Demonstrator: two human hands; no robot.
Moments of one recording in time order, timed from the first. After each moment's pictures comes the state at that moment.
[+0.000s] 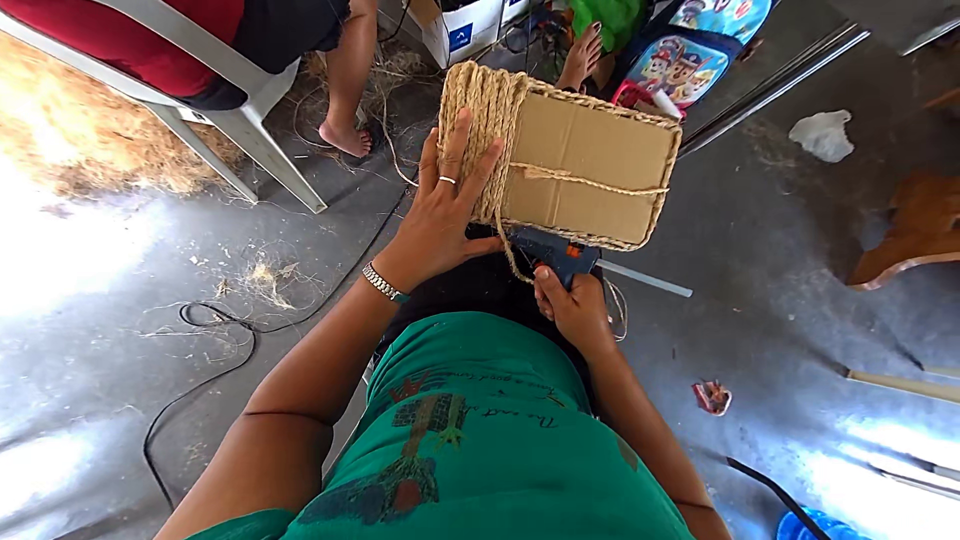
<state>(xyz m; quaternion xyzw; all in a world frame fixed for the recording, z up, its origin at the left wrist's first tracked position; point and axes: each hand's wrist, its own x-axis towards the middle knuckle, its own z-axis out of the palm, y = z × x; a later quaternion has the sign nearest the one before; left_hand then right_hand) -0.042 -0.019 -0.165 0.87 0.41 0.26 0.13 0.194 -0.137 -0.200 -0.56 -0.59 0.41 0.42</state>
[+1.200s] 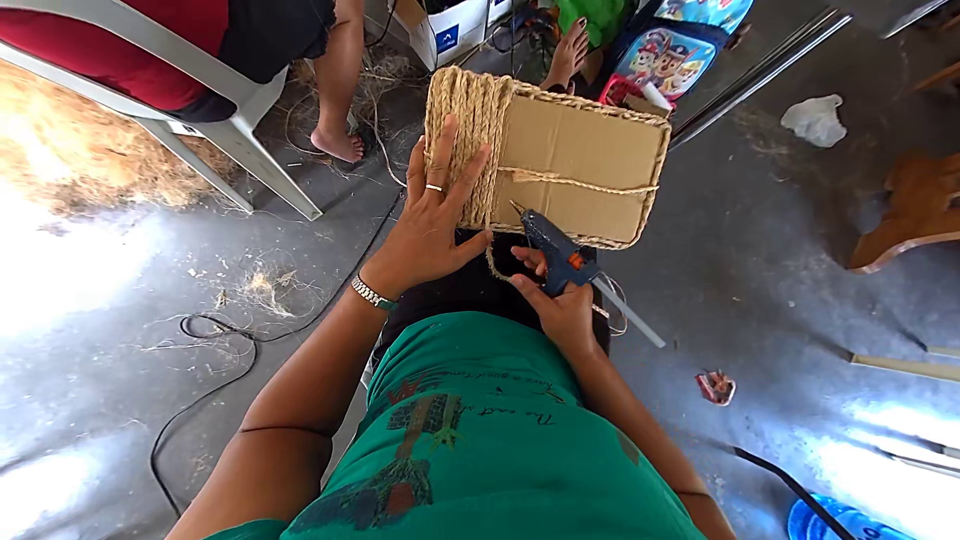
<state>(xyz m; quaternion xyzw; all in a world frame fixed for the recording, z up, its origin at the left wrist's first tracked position) -0.044 -0.021 -0.168 0.86 0.39 0.27 0.16 0.179 -0.138 -0.212 -0.49 -0.62 0.32 0.53</state>
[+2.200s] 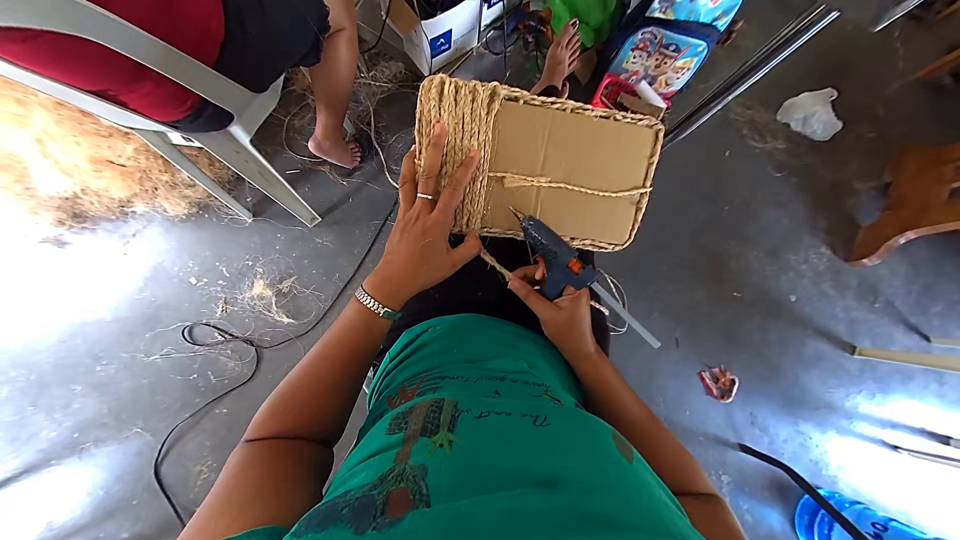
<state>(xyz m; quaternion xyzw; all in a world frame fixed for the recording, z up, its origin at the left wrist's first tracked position) -0.042 -0.026 -0.177 0.85 0.43 0.29 0.12 0.183 -0.144 -0.218 -0.49 -0.59 0.35 0.54</state>
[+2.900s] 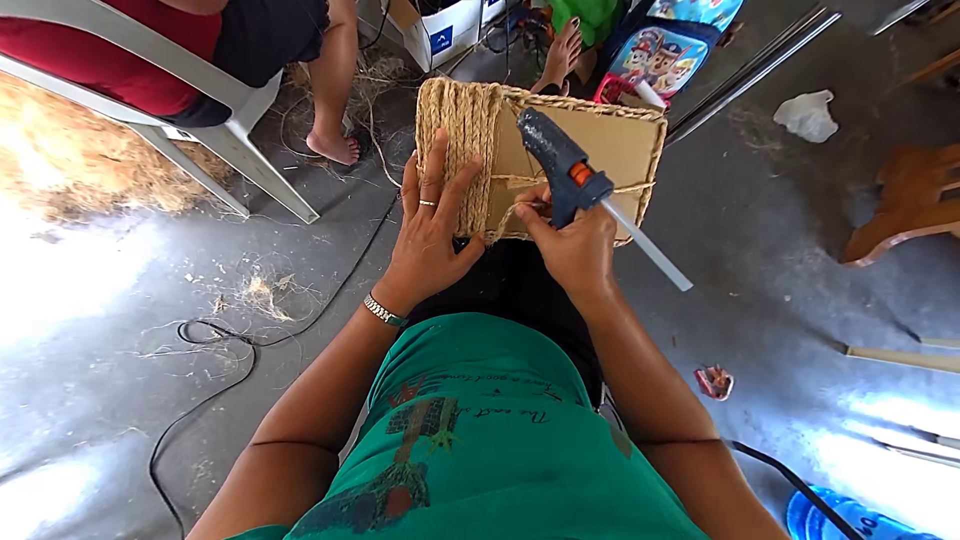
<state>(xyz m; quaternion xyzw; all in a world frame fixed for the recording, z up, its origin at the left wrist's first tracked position) -0.039 -0.034 -0.184 0.82 0.42 0.35 0.15 0.170 -0.073 -0.144 -0.53 -0.66 0.19 0.49</state>
